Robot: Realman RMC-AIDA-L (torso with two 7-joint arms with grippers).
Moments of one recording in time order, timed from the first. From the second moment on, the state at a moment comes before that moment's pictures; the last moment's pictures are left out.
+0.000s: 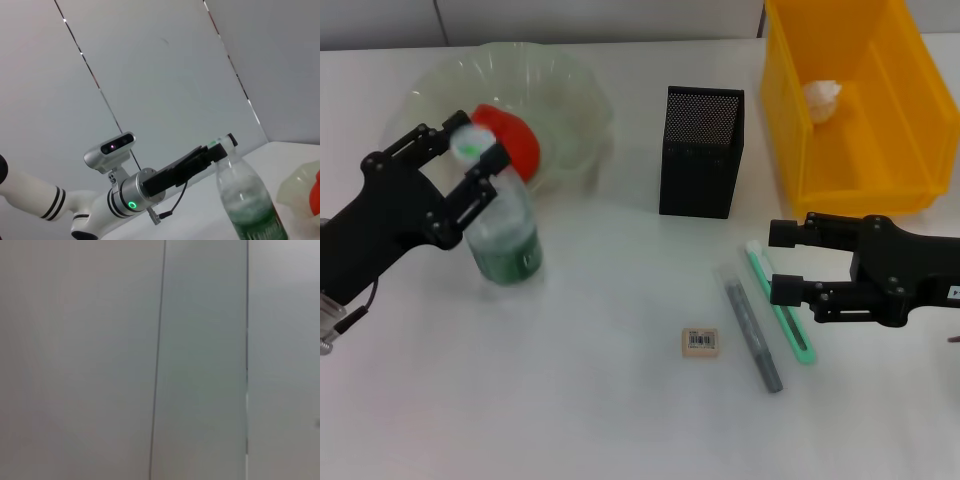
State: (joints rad) left arm -0.34 -2.07 0.78 0.25 1.32 1.65 -0.69; right arm 0.47 2.06 -0.61 -0.60 -1.97 -1.90 1.40
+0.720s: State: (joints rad) left arm -0.30 -2.00 0.75 0.42 1.39 1.94 -0.97; right arm 0.47 2.06 -0.59 -0.61 -1.90 -1.92 1.47
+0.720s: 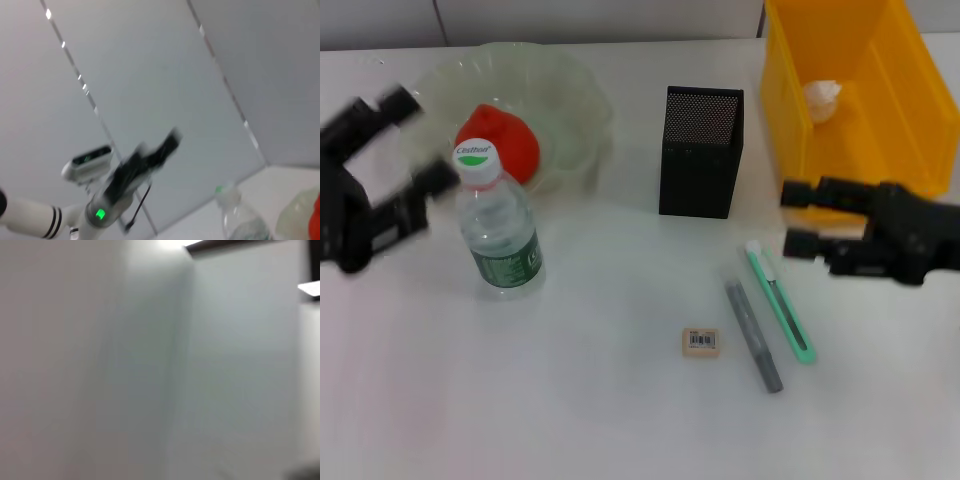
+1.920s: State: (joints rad) left arm -0.32 -1.97 0.79 0.61 1.84 1.84 -1.11; right arm 0.85 2.09 -1.50 -1.21 -2.68 -1.70 2.83
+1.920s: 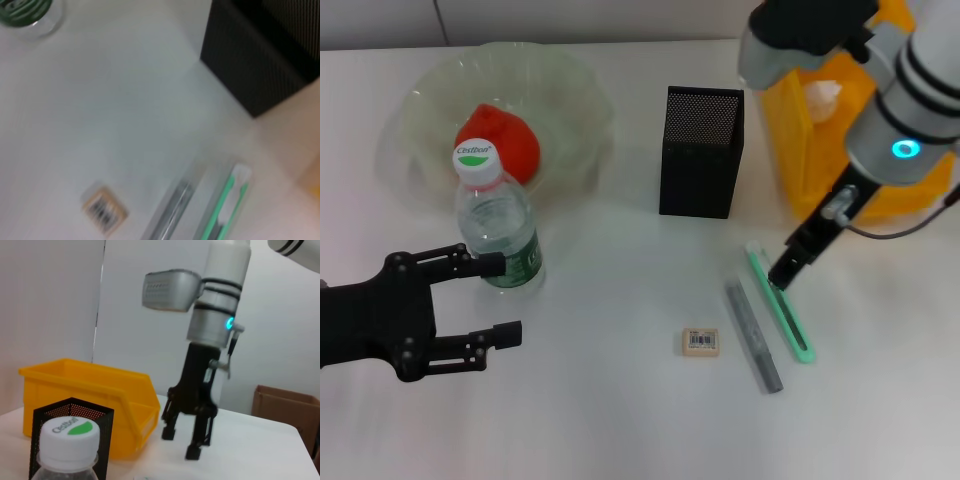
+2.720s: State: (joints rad) left arm -0.32 -1.97 0.76 0.58 1.85 1.81 -1.12; right arm 0.86 2.09 -1.65 -0.96 -2.62 -1.37 2.83
